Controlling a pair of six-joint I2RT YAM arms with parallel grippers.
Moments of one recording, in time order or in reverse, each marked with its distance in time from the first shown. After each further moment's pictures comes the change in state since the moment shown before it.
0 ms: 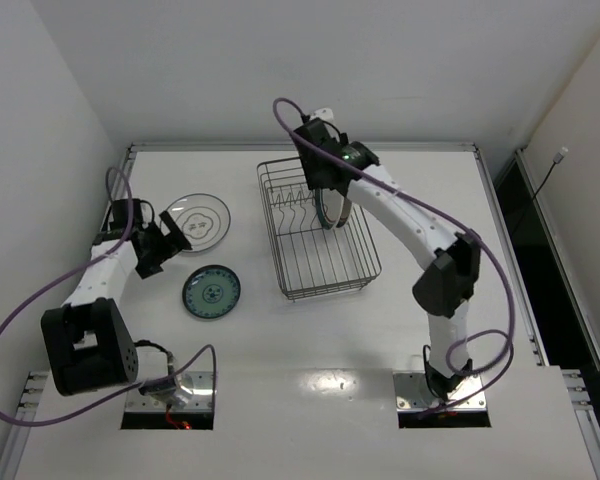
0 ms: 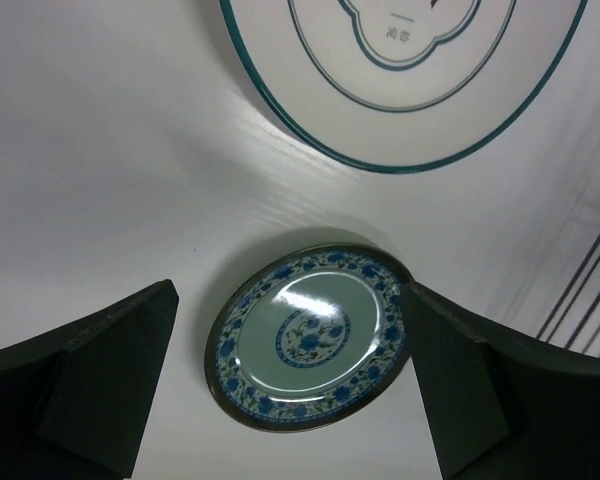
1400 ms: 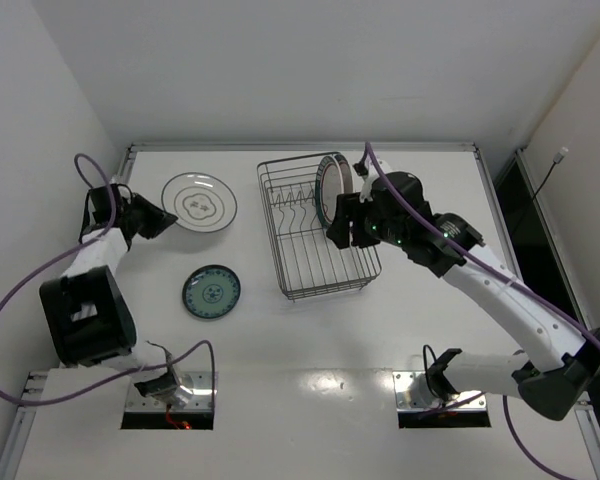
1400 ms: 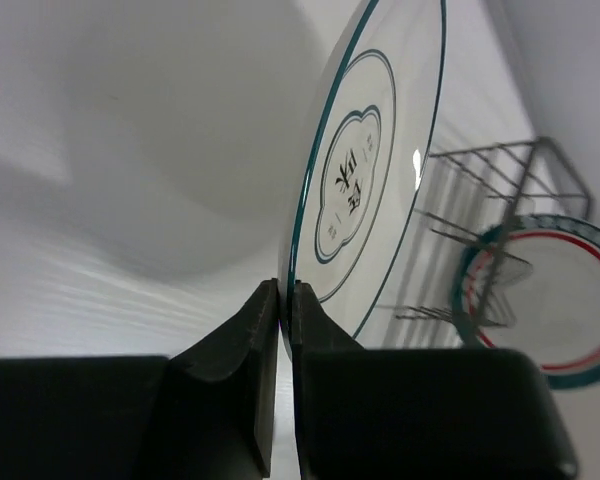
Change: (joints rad) left arm 0.146 0.228 0.089 0.389 0.321 -0.227; right arm 0.000 -0.830 -0.781 0.215 -0.607 0.160
